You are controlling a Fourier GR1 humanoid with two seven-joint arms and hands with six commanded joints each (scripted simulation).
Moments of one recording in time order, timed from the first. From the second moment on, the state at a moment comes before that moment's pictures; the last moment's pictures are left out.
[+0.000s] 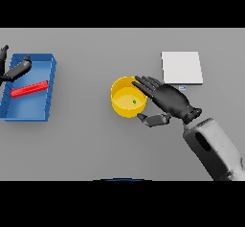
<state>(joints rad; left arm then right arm) -0.53 0.89 -0.55 -1.25 0.22 0.26 0.51 -0.34 -0.36 0.45 -1.54 0.71 0.26 -0.06</state>
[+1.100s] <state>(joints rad) -0.53 0.91 -0.56 -1.24 0.21 0.25 0.49 -0.62 -0.31 0.64 -1.21 0.80 0.48 -0.14</state>
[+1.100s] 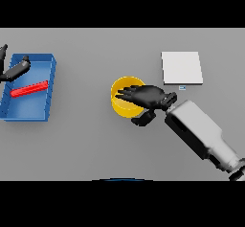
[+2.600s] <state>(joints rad) -0.53 0.92 -0.55 -1.27 0.21 0.25 0.50 -0.70 -0.44 0.57 -1.43 0.68 0.69 0.01</state>
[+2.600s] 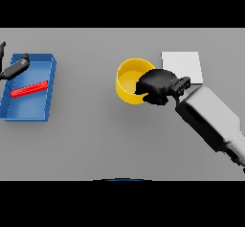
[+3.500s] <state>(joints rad) -0.51 0.96 -0.55 -1.34 0.22 0.27 0.58 -0.79 -0.59 0.43 -1.15 0.69 0.53 -0.05</state>
